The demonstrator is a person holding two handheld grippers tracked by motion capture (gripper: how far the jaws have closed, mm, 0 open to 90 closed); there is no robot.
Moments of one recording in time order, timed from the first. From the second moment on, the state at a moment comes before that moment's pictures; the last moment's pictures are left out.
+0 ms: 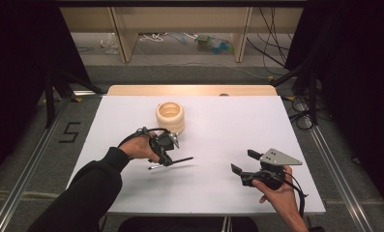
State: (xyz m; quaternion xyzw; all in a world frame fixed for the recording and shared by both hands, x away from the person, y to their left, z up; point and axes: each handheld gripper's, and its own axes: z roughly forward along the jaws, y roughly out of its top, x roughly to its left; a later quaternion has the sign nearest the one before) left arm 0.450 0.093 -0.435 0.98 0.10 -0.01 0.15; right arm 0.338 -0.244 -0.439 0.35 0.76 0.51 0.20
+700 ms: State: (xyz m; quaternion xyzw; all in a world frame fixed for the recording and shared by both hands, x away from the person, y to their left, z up) left arm 0.426 0.064 -0.412 0.98 0.09 -0.03 0.17; right arm 0.317 -0.192 -0.435 0.21 0.82 0.47 0.27
